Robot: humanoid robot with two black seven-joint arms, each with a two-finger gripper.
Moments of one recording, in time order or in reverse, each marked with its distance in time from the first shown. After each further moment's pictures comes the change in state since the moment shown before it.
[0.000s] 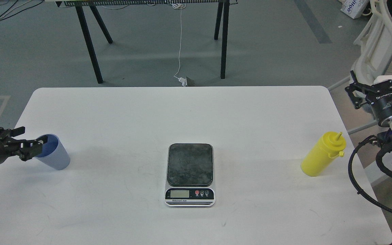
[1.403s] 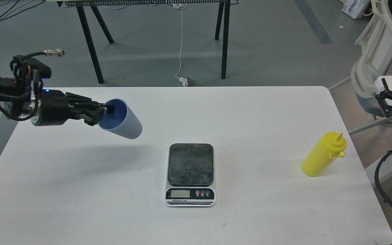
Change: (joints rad) left arm -0.498 -0.056 -0.006 -0.599 0.127 -0.590 0.024; right arm -0.101 -0.104 0.080 -0.017 0.002 0.000 0.000
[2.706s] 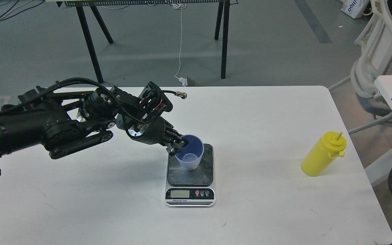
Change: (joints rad) left arm -0.049 -0.485 0.080 0.205 0.111 -0.148 0.105; right arm -0.022 -0.033 0.027 -0.002 0.000 0.000 0.001
